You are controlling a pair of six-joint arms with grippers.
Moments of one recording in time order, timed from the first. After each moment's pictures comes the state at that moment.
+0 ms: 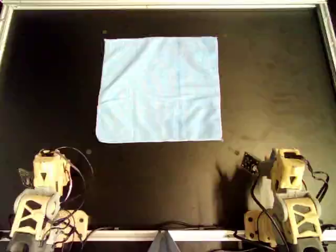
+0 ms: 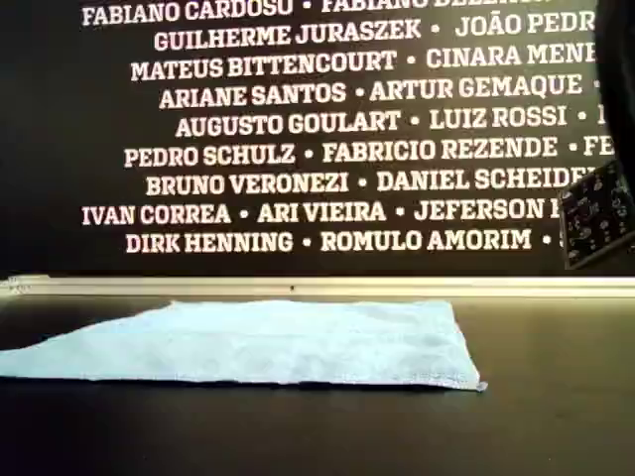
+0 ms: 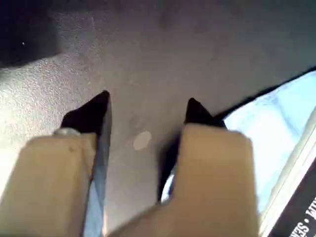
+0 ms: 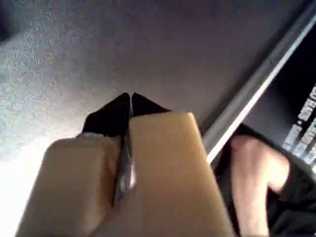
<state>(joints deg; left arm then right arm) -5.8 175.7 172.9 47.5 -11.1 -5.0 8.1 176.4 173.1 49.6 21.3 15.1</state>
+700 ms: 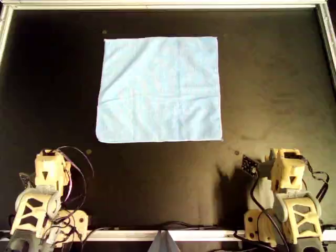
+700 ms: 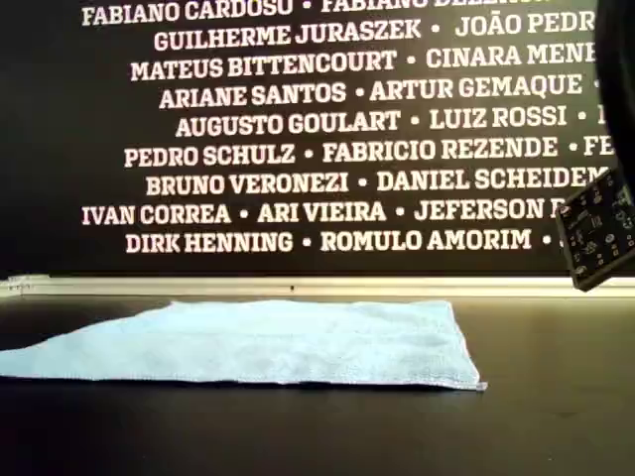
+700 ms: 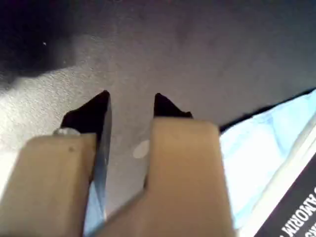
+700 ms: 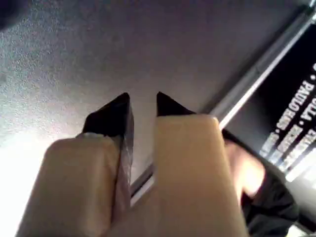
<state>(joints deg) -5.6 171.7 173.1 45.2 -11.2 -11.6 8.1 176.4 173.0 49.6 21.4 9.1</state>
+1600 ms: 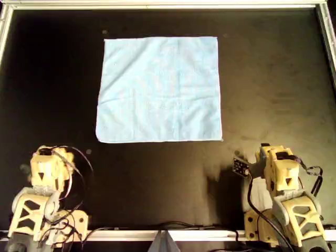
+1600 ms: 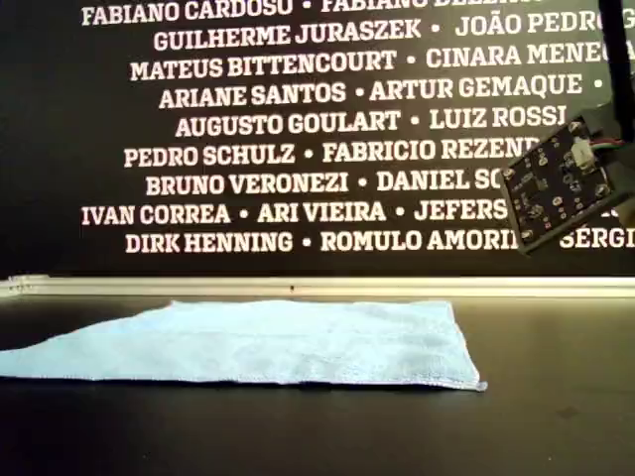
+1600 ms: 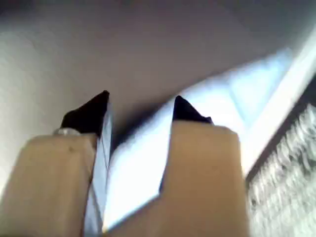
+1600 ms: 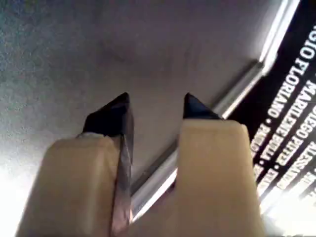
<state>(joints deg) -9.3 175.7 169.4 44.3 -5.8 -12.0 17.7 176.2 166.4 49.6 21.1 9.0</state>
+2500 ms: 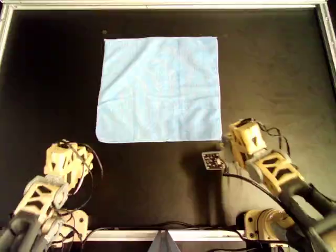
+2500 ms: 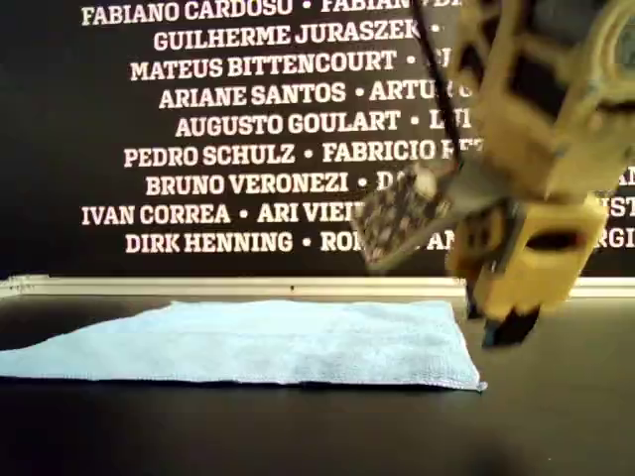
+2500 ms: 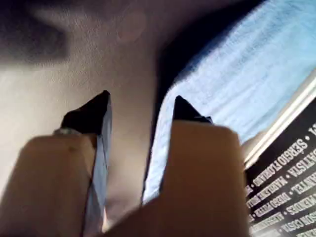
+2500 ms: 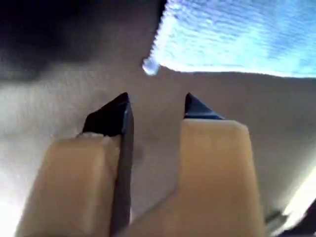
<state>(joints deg) -13.9 144.8 165.3 21.1 3.5 -11.6 29.0 110.8 135.3 32.9 8.1 10.8</state>
